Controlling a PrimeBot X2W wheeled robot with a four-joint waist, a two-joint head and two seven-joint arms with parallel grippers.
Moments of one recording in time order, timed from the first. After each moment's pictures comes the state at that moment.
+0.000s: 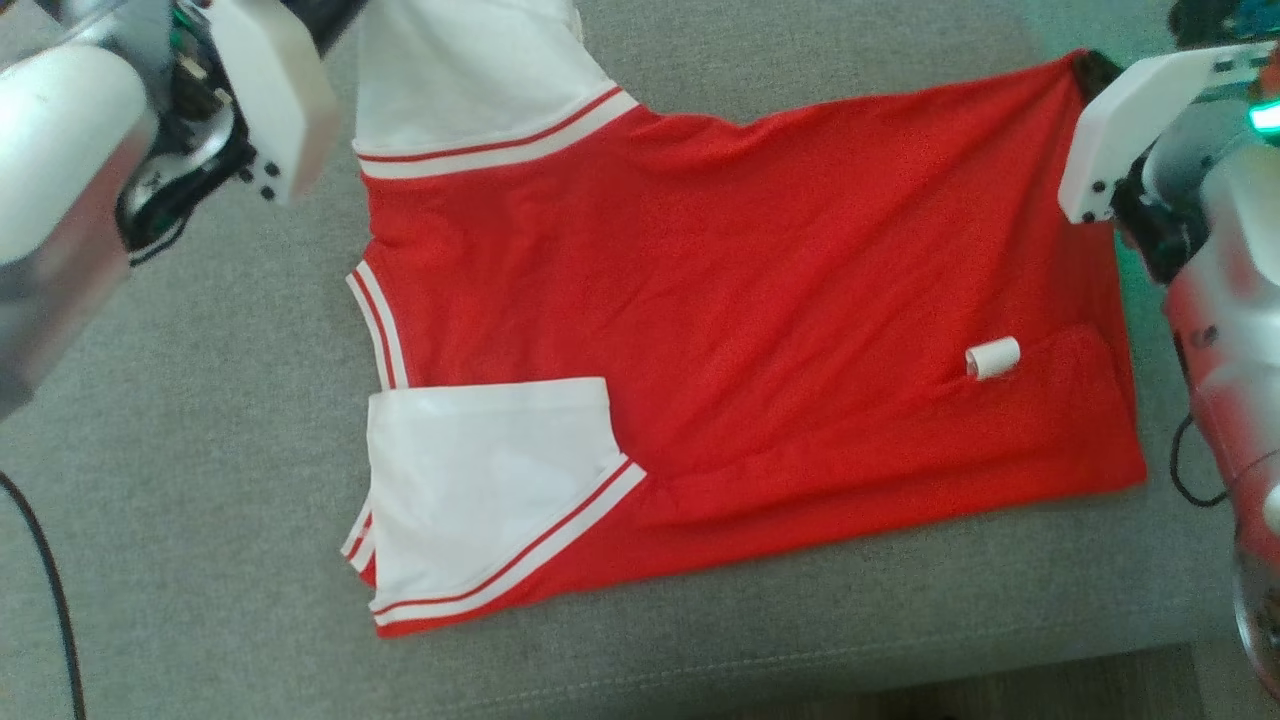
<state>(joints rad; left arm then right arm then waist) -1.33 0.59 -1.32 0.52 -0.83 -0.13 0.01 -1.05 -0.24 0.20 1.12 0.17 0.13 0.22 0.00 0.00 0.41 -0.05</state>
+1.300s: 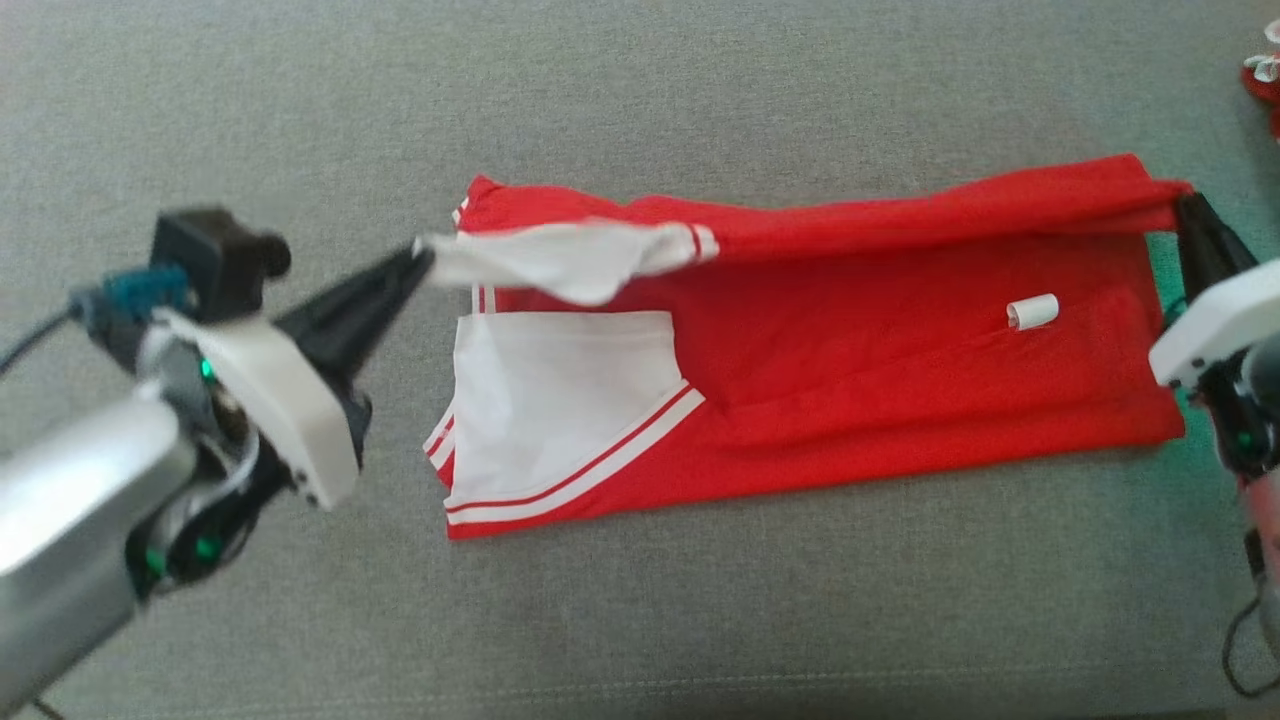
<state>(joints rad) -0.89 0.84 -1.27 -0.01 -1.09 0.11 -0.13 -0.57 -0.37 0.08 0.70 0.46 0.13 0.07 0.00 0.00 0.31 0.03</state>
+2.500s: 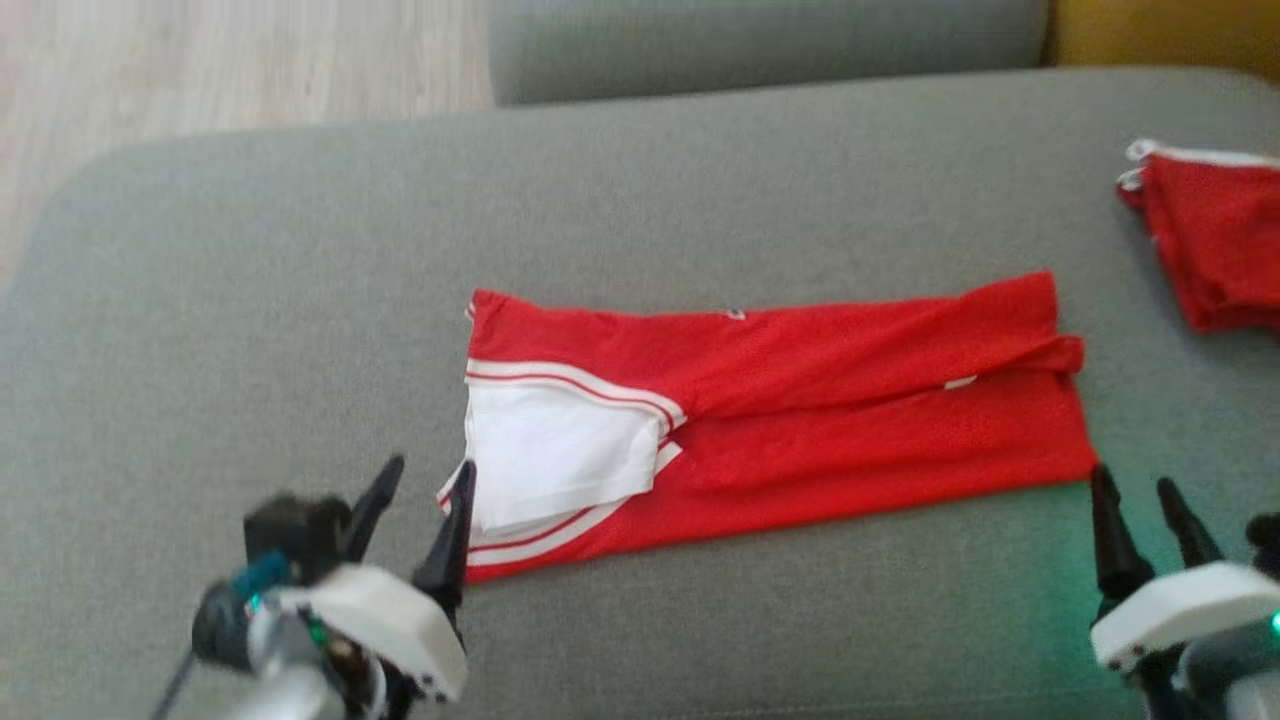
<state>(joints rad) -0.29 0.61 -0.97 -0.01 -0.94 0.45 -0.25 0.00 -0.18 -0.11 0.32 0.42 0.13 0.06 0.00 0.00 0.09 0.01</state>
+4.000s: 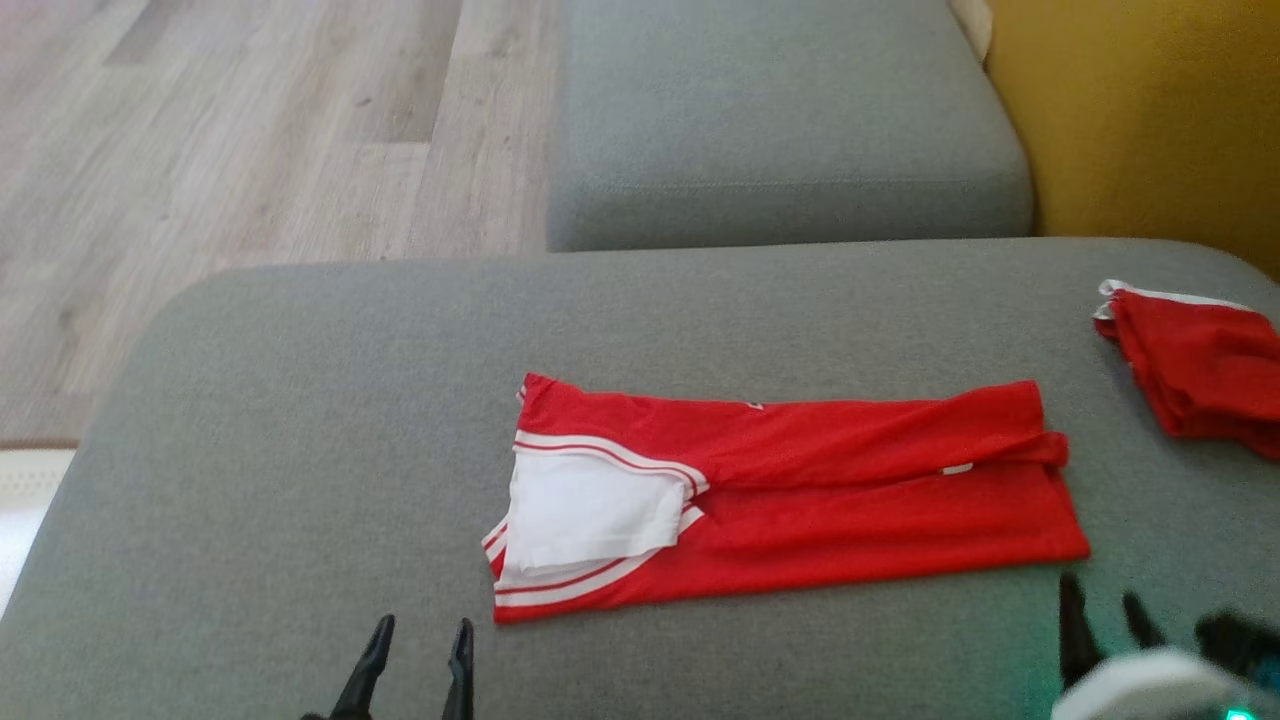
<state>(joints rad) 0.34 0.09 -0.28 0.02 -0.11 0.10 -0.25 0.04 -0.11 -0.09 0.61 0.42 0.13 -0.15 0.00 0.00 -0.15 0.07</state>
